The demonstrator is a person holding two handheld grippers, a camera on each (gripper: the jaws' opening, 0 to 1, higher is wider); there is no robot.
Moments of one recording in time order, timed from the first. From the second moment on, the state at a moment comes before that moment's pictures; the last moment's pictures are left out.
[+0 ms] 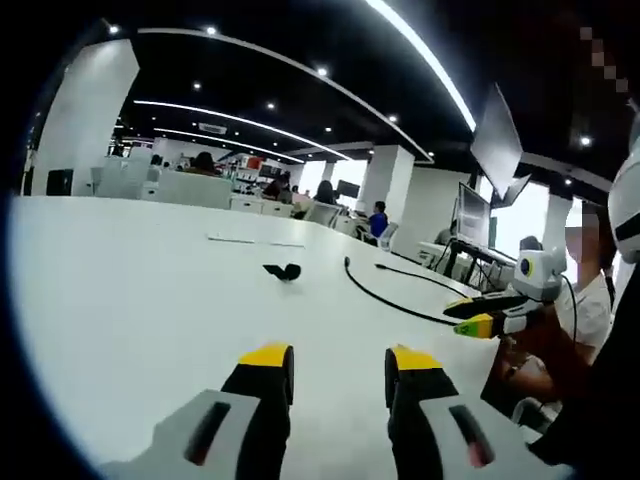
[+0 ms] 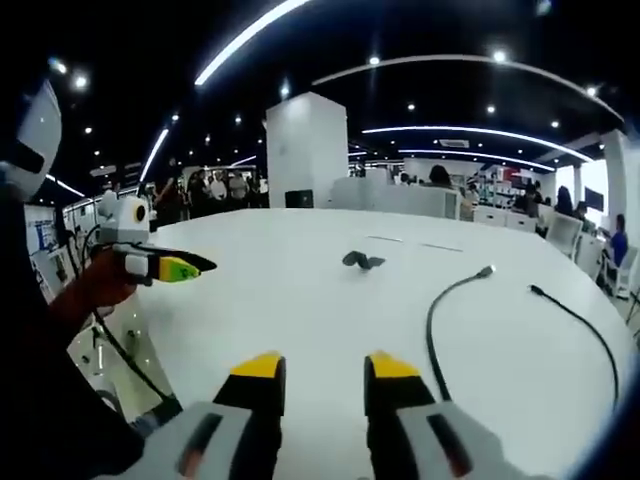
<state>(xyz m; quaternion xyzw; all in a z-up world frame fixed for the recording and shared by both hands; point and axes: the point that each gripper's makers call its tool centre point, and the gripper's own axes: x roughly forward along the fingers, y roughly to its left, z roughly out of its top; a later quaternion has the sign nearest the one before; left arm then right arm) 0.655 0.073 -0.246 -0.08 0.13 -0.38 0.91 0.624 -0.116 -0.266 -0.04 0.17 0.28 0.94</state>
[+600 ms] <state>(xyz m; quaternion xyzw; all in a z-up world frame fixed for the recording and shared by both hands) 0.653 0.075 -0.247 -0.05 0.14 -0.38 0.91 0.619 -0.132 -0.265 -0.03 0.18 0.27 0.95</state>
